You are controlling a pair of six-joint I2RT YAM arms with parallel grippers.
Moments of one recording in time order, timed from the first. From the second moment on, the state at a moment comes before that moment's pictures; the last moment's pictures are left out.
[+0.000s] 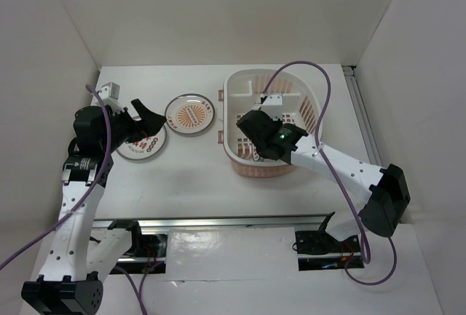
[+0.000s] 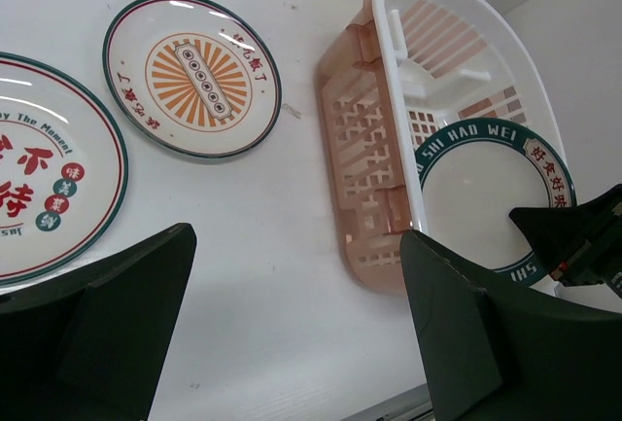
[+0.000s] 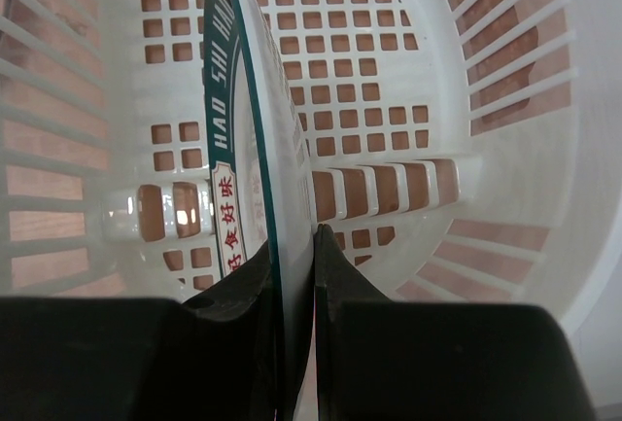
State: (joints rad) left arm 0.02 0.84 0.98 -0.47 0.34 -0.48; right arm 0.85 1.42 1.22 -0.74 0.81 0.64
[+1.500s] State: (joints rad) left arm 0.02 0.94 0.97 -0.56 0.15 -0.54; right arm 0.96 1.48 1.45 -0.91 0.91 0.73
